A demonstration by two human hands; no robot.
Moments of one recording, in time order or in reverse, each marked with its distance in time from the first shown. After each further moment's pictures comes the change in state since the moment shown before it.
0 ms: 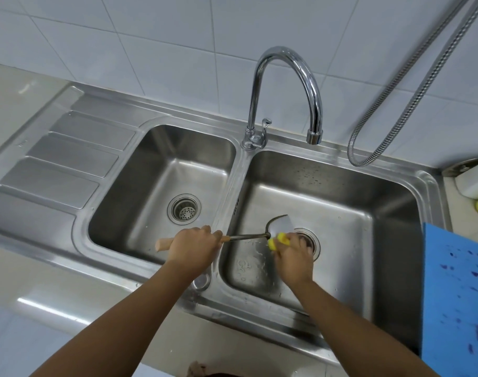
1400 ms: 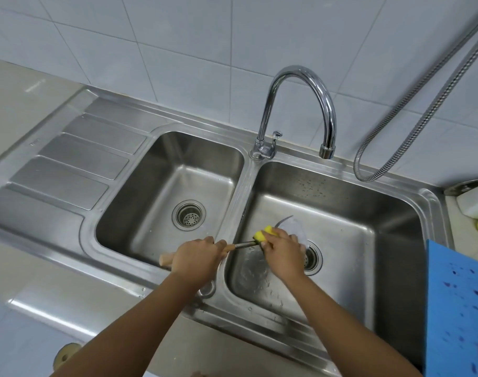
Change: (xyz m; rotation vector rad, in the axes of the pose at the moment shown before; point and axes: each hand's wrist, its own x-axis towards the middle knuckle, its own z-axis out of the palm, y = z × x) left_hand -0.009 -0.003 0.012 -0.205 -0.013 -0.058; right_hand 0.019 -0.054 -0.051 0.185 -0.063 -0.025
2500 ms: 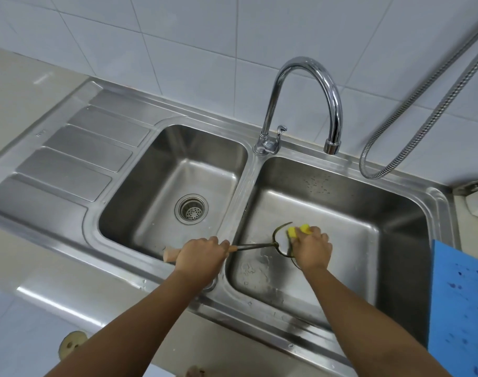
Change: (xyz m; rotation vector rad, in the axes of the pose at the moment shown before) left_hand -0.010 0.014 -0.013 0.164 -0.113 0.041; right_hand 0.023 0.068 0.006 -0.287 0.013 0.122
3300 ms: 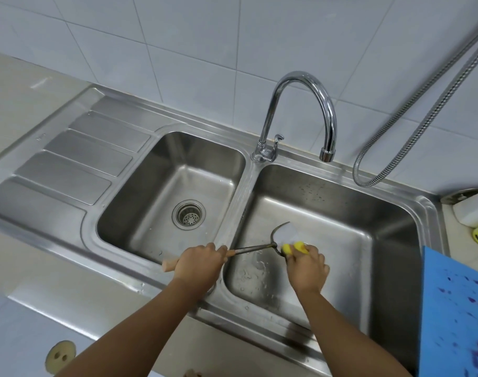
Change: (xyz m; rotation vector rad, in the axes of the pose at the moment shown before) left_hand -0.007 0.004 0.003 -0.098 0.030 -0.029; right_hand -0.037 -0.004 0.015 0.173 0.086 0.202
